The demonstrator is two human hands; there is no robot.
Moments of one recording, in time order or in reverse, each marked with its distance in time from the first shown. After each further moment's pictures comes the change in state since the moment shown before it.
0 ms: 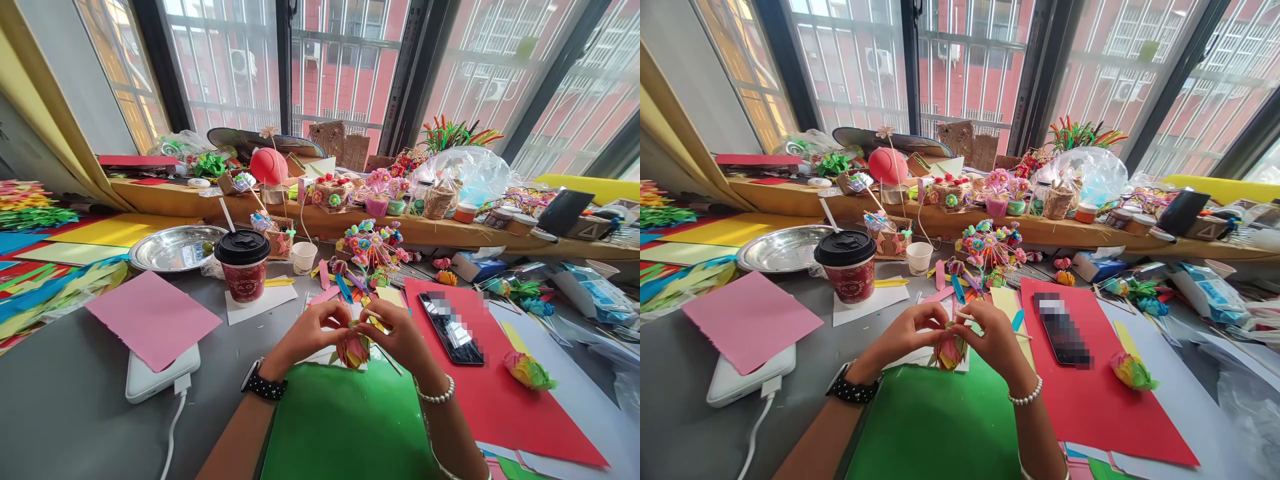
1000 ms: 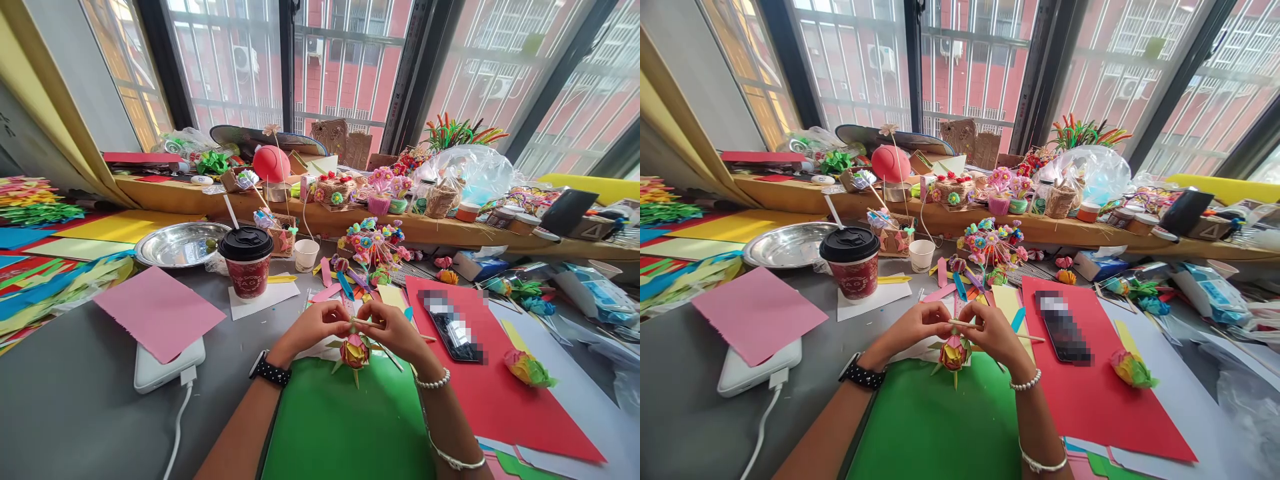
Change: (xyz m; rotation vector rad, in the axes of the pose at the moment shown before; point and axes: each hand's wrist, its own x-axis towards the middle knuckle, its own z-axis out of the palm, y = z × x) left_hand 0.008 -0.019 -0.003 -0.145 -0.067 -0.170; right_hand 0.000 0.016 0.006 0.197 -0.209 0.247
